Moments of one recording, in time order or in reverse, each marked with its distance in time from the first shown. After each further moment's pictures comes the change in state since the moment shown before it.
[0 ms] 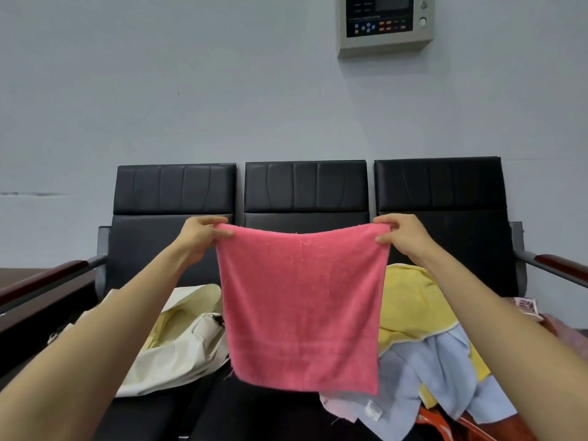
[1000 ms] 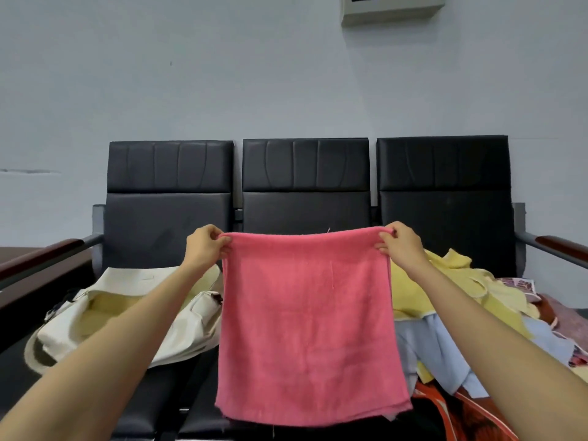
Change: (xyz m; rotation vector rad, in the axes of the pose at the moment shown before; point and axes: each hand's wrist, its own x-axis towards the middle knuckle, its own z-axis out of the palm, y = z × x) left_hand -0.008 -0.074 0.022 0.285 0.141 0.070; right_hand -0.013 0.058 0.043 0.027 0.107 0.098
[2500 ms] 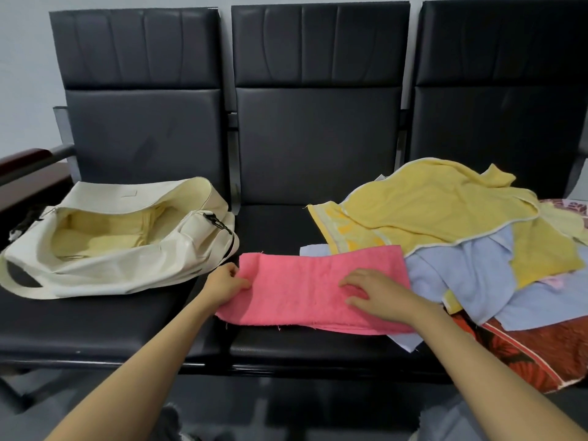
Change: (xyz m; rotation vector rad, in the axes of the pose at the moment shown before) left_hand -0.095 -0.180 0.093 0.289 -0.424 -0.393; right_hand -0.109 0.138 0.098 -0.617 -0.849 -0.316
